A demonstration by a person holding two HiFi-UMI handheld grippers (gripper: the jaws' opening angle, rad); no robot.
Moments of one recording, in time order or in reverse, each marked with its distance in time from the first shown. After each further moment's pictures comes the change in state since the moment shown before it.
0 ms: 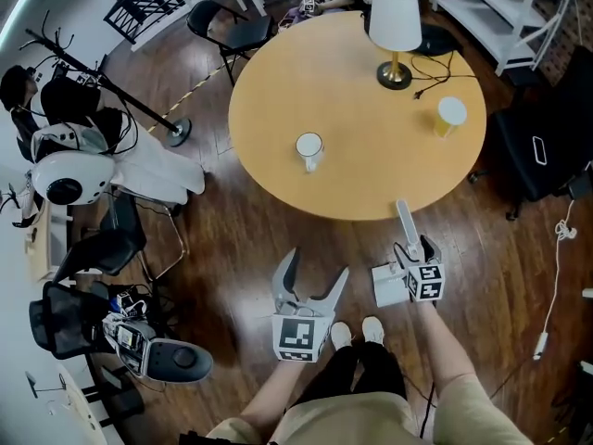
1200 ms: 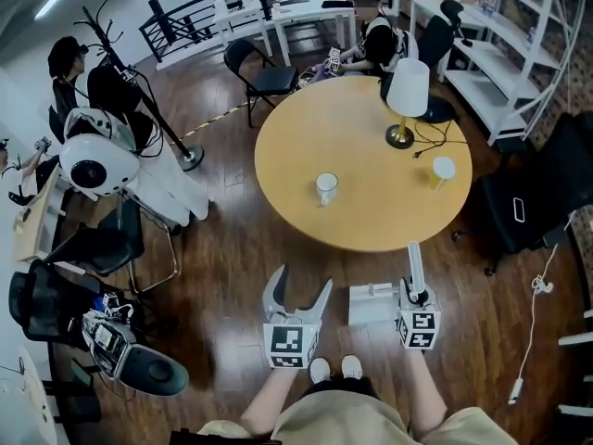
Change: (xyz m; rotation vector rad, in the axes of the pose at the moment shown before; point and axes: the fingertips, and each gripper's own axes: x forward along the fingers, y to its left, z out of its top) left arm -0.074 0.040 0.035 -0.066 -0.133 0.138; right arm -0.126 0.069 0.113 -0.156 -0.150 -0.102
